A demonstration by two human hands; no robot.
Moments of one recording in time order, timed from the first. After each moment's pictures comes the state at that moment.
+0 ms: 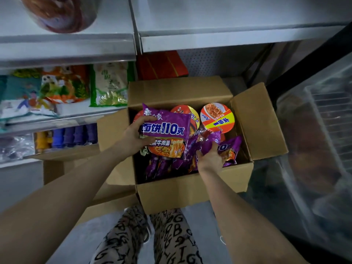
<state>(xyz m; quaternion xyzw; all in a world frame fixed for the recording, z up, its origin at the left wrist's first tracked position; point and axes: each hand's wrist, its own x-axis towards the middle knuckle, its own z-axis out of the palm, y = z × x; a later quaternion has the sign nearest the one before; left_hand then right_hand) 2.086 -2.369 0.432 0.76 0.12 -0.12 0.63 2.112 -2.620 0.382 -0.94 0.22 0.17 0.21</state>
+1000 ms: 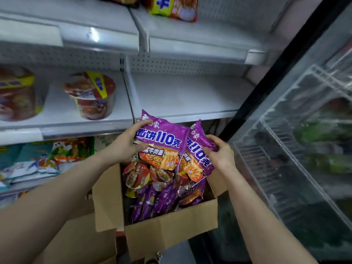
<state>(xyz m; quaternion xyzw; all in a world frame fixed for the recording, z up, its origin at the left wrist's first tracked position) 2.093 -2.347 0.637 0.80 -0.05 -0.05 0.60 2.136 -2.656 0.666 -0.91 0.05 0.02 0.42</state>
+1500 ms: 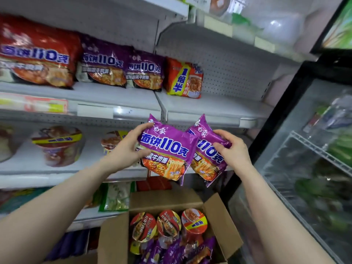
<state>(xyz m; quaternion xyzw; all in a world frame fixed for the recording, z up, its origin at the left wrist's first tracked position) 2.069 -2.298 0.781 0.81 -0.09 0.14 0.56 2.151 -2.609 0.846 -0.88 -0.12 -0.11 0.44</state>
